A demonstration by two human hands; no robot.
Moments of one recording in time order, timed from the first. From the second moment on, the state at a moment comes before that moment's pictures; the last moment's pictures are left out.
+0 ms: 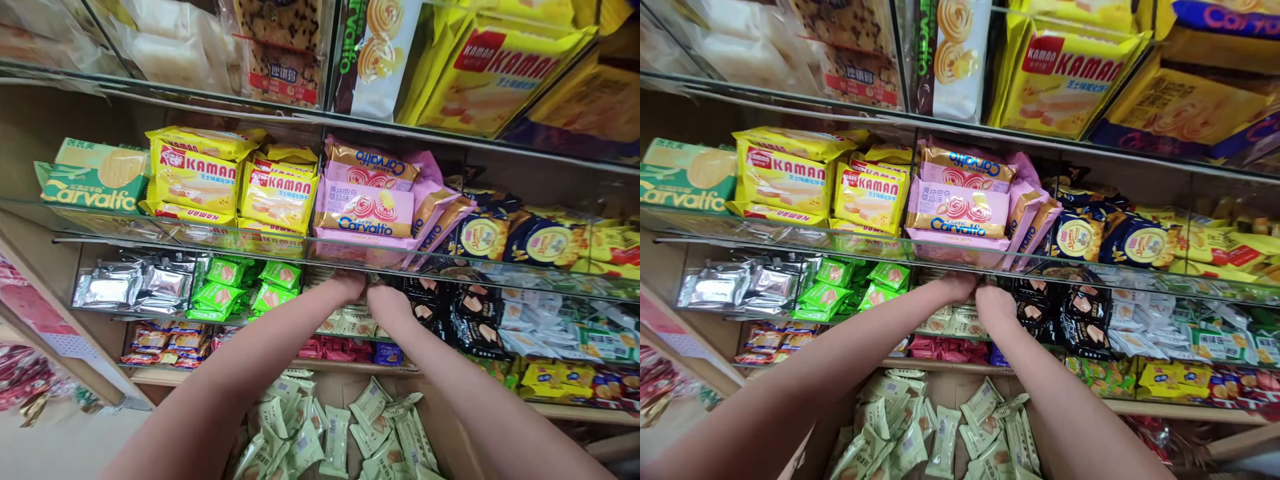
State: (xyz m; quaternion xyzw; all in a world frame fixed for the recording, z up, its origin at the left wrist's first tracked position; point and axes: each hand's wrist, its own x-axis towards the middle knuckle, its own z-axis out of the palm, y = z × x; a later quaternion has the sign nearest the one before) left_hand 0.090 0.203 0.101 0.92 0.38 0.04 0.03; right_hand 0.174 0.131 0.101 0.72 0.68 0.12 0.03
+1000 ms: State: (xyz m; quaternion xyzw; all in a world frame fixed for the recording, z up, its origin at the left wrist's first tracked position) left_hand 0.095 0.188 0.118 0.95 0.31 -0.04 -0.02; right_hand 0.192 0.081 0.087 0.71 0.69 0.14 0.03
